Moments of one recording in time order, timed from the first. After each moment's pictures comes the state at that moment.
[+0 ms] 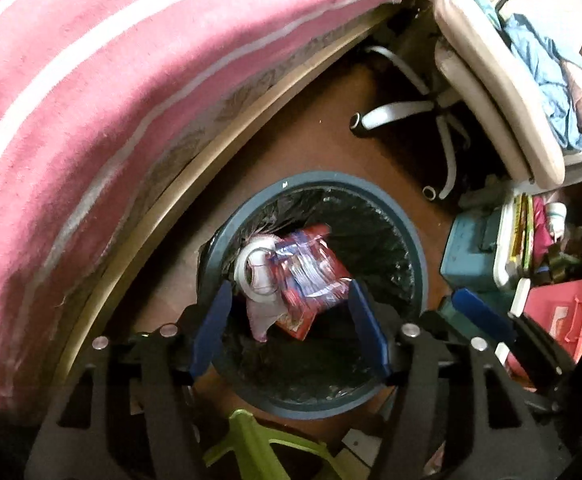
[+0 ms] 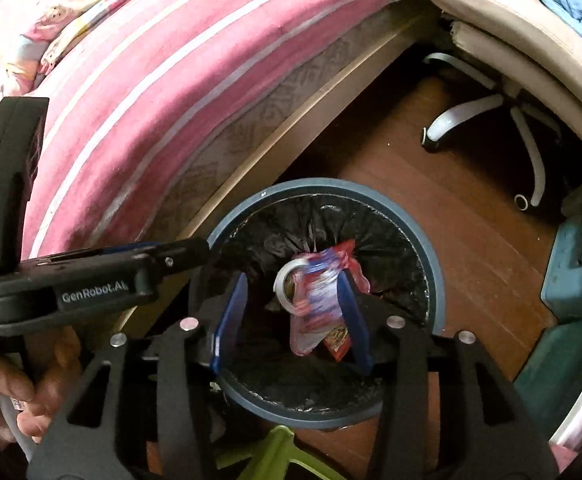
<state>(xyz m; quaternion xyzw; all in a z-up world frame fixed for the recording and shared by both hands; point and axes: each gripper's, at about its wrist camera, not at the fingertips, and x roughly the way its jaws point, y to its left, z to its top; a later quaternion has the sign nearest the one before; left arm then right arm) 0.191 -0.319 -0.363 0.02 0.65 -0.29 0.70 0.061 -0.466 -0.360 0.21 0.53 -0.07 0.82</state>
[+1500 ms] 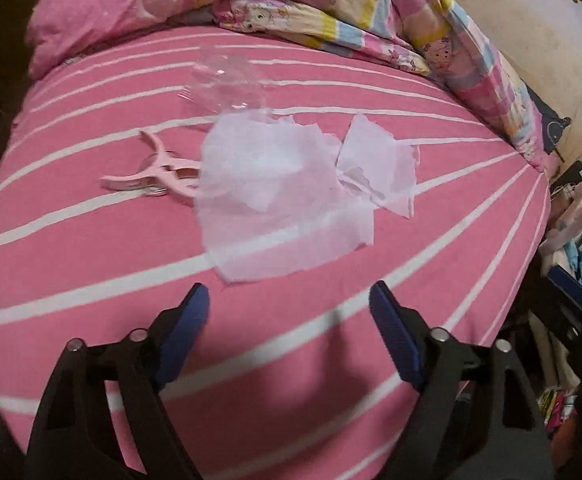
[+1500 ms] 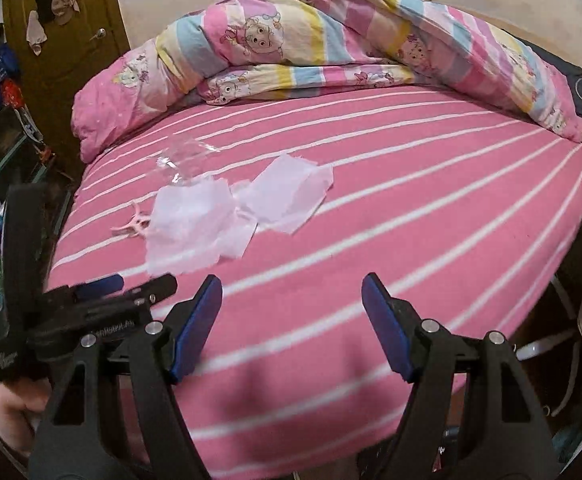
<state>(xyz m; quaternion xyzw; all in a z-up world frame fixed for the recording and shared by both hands) 0.359 -0.018 -0.227 -0.10 0.49 -0.08 0.86 0.313 -0.224 -0.187 0.04 0.39 0.08 0.92</state>
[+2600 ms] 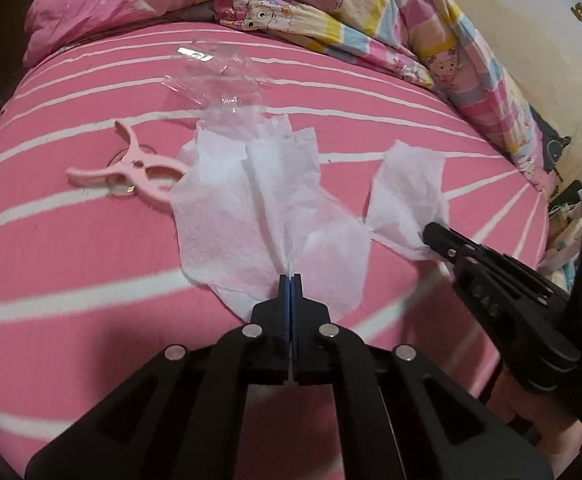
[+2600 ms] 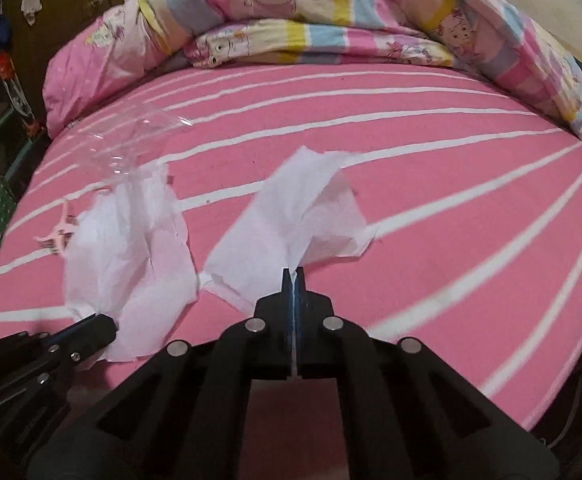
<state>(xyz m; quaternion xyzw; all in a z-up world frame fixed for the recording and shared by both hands) 0.362 -0.027 -0.243 -0.14 0.47 -0.07 0.87 0.392 -0.201 -0.250 0.02 0.41 0.10 0.91</state>
